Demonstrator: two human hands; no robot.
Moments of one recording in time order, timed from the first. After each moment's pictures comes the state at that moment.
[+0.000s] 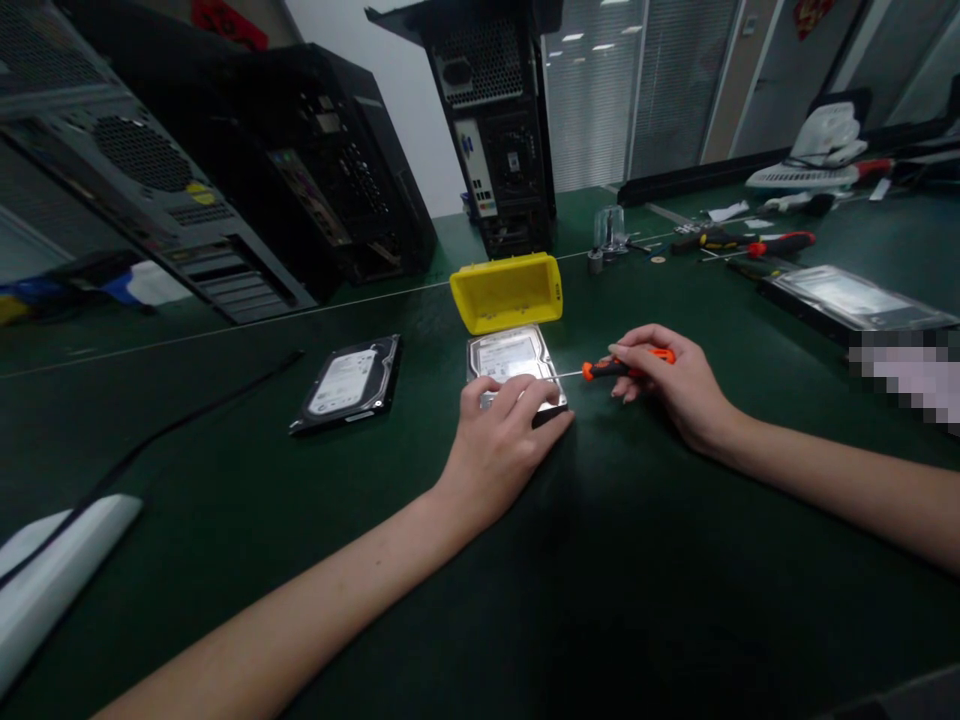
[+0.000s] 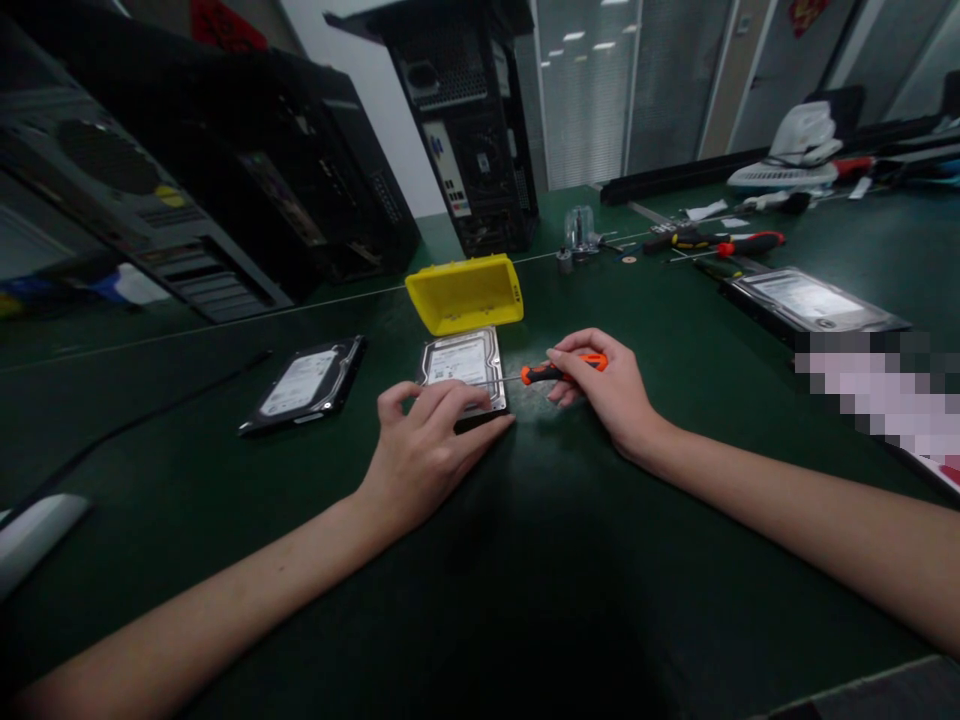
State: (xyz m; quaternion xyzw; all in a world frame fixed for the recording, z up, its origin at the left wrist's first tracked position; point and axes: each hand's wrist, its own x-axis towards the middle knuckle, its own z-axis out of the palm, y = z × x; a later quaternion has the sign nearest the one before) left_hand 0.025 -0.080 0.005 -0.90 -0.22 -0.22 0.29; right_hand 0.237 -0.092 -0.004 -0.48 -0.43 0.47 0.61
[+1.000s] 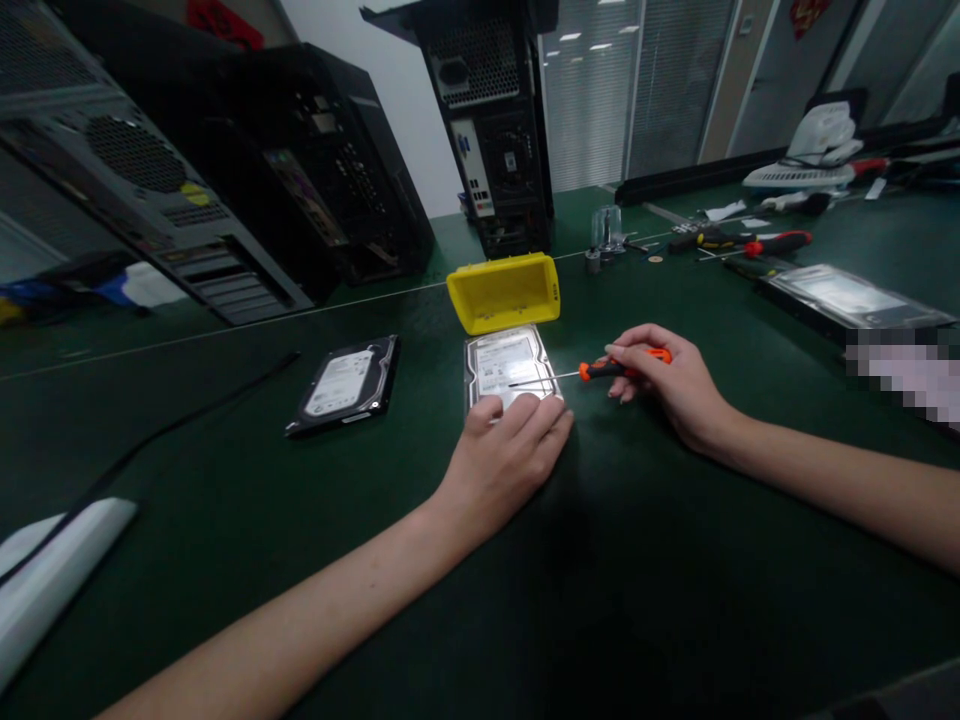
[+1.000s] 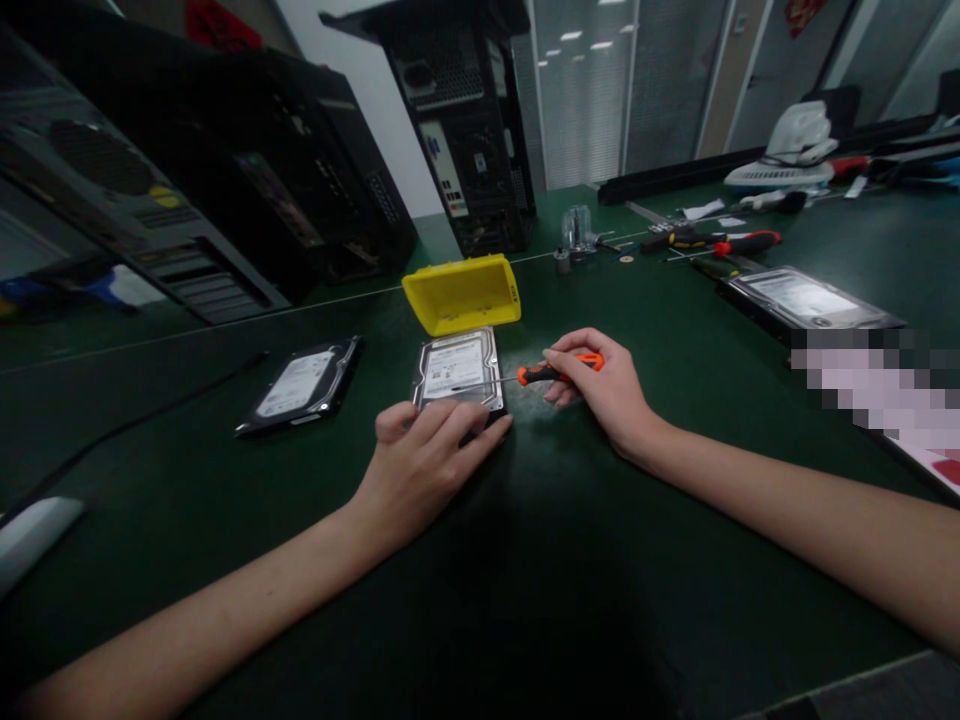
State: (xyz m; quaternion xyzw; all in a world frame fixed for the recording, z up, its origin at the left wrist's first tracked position) left_hand 0.027 -0.095 0.013 -0.91 -0.23 -0.13 0.33; right_hand 0.236 -0.091 -0.005 -0.47 -0.43 0.47 0.61
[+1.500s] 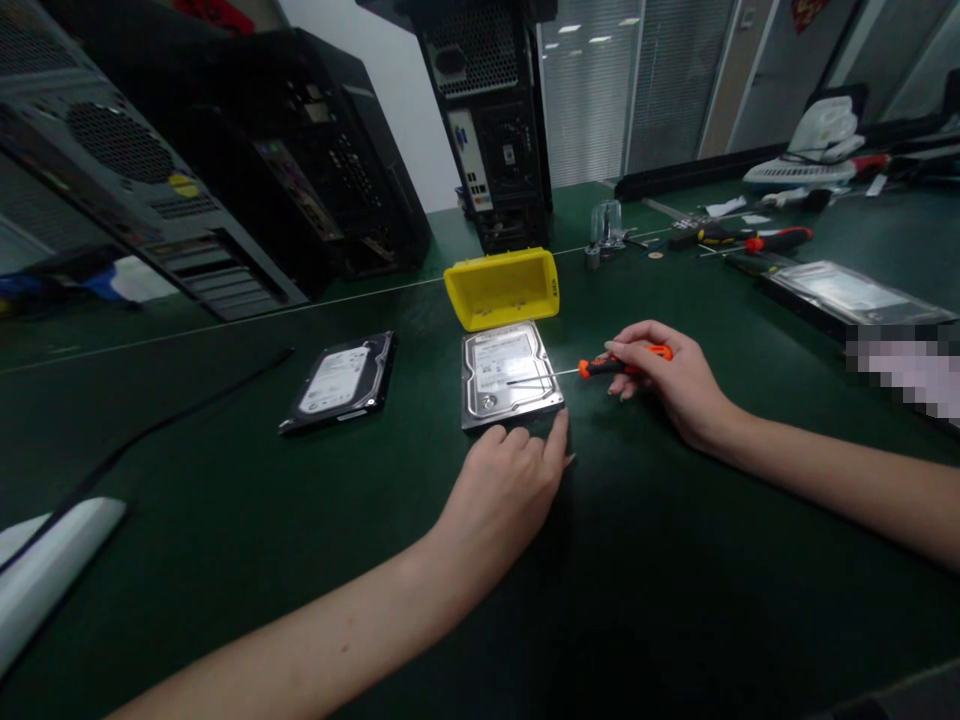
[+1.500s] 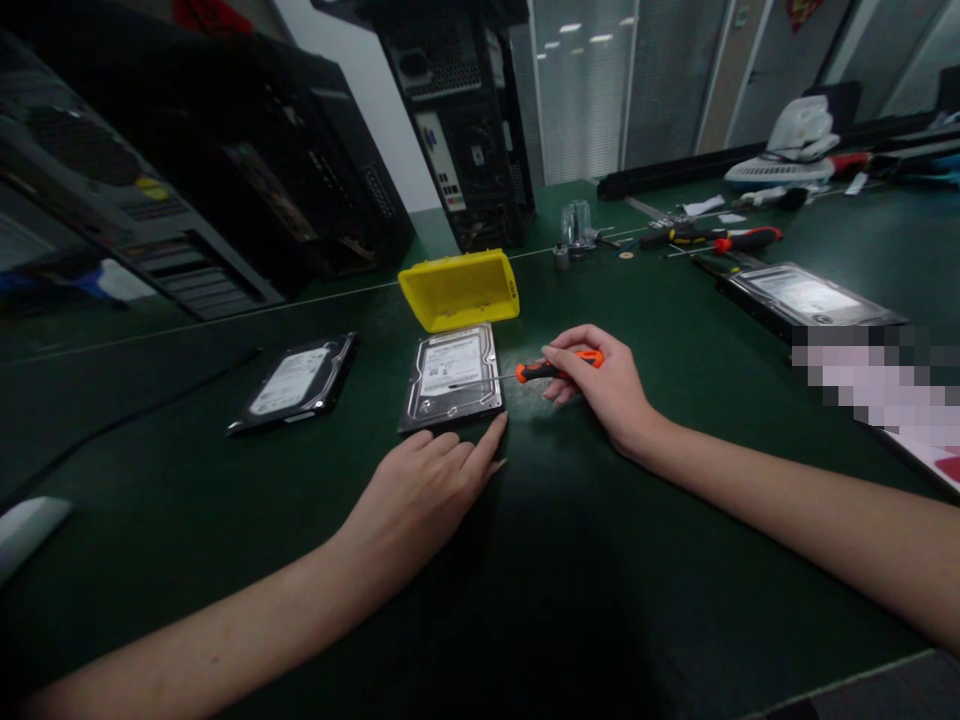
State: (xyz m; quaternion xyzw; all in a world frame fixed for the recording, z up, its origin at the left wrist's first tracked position) left_hand 0.036 -0.114 0.013 -0.92 -0.32 0.07 0.22; right_hand 0.236 -0.091 -0.005 -0.47 -0.43 0.47 0.61
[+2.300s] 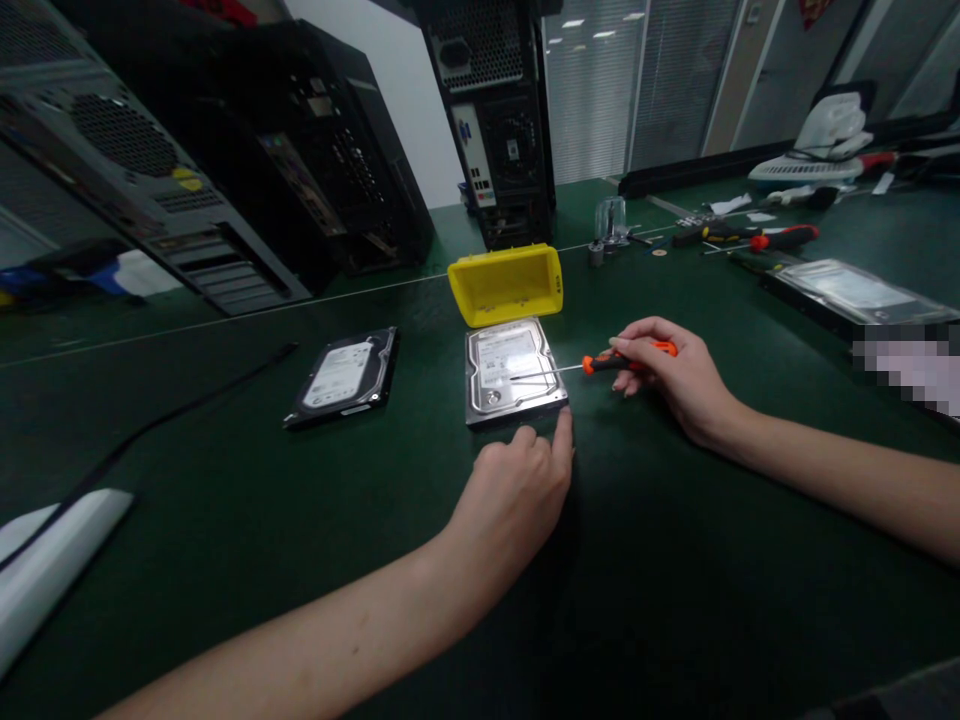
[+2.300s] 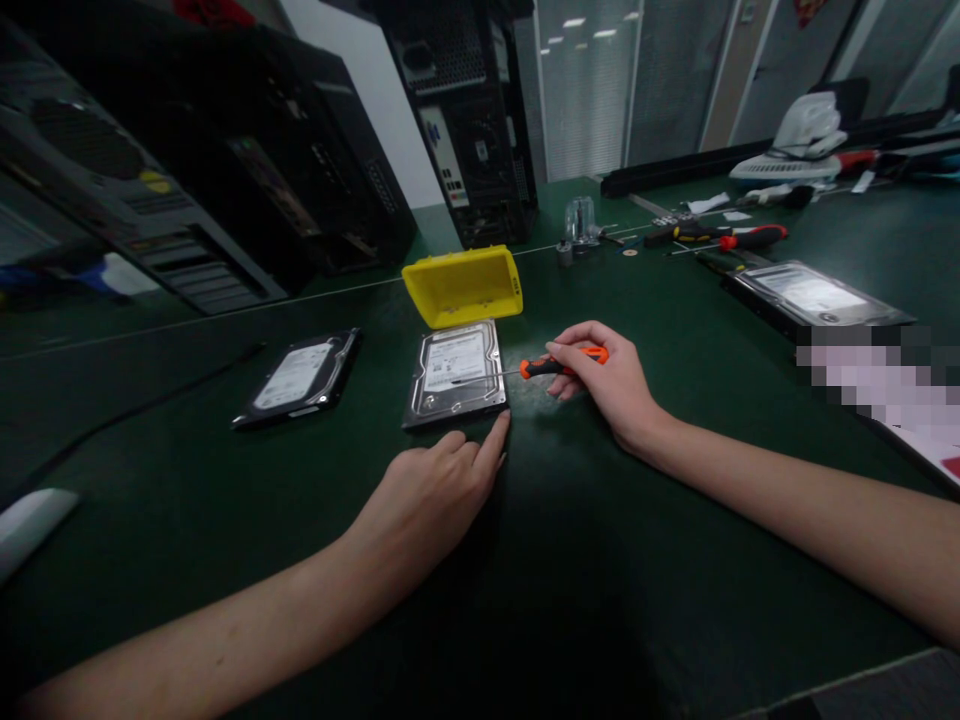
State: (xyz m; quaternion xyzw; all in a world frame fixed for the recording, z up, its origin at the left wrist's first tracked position) left_hand 0.040 -0.123 0.017 -0.92 -0.33 0.11 0.20; right_hand 0.239 -0.090 -0.008 -0.48 -0.44 0.47 0.60
